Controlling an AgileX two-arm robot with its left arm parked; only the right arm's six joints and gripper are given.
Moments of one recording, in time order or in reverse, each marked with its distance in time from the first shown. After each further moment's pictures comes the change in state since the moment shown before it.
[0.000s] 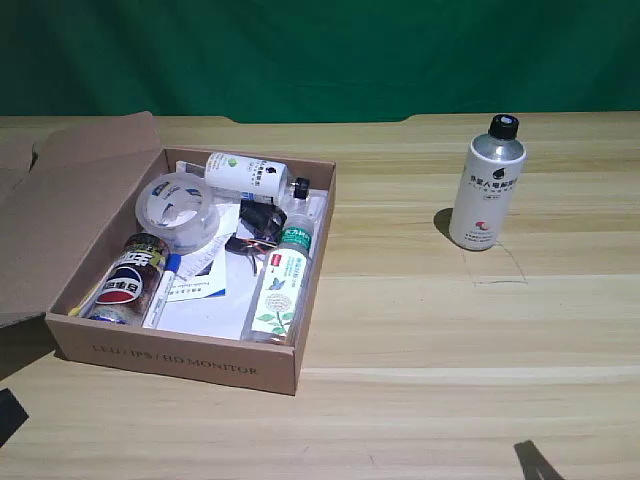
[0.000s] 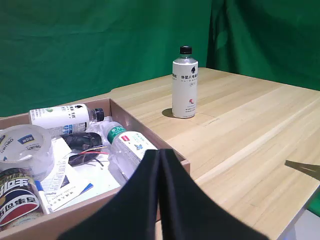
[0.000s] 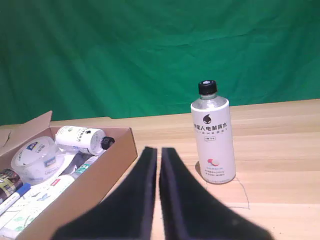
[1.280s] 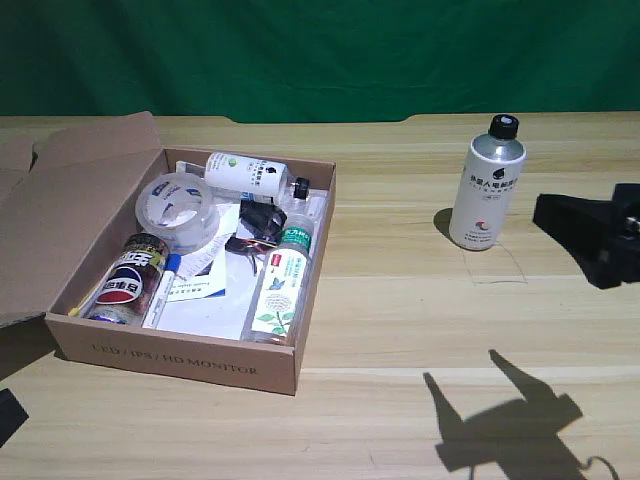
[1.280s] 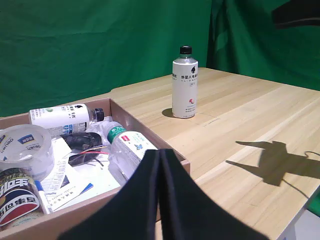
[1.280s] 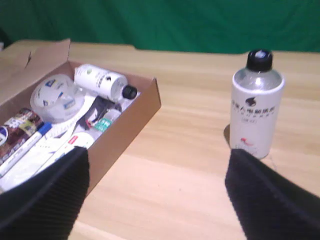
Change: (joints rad) arm 0.000 0.701 -0.471 -0.420 0.200 0.264
